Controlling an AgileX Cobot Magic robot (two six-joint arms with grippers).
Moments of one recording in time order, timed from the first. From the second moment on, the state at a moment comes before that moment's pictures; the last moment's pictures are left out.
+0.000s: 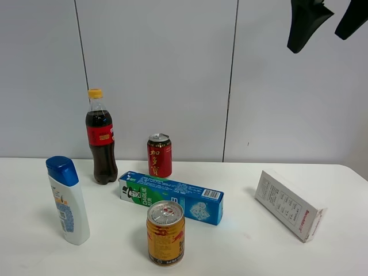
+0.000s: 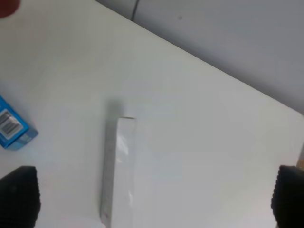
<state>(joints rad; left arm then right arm) 0.04 0.01 -0.51 -0.10 1.06 0.06 0.29 1.58 -1.78 -0.12 1.21 -0.23</state>
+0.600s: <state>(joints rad) 0.04 0.01 -0.51 -0.10 1.06 0.06 0.05 1.28 -1.44 -0.07 1.22 -0.17</state>
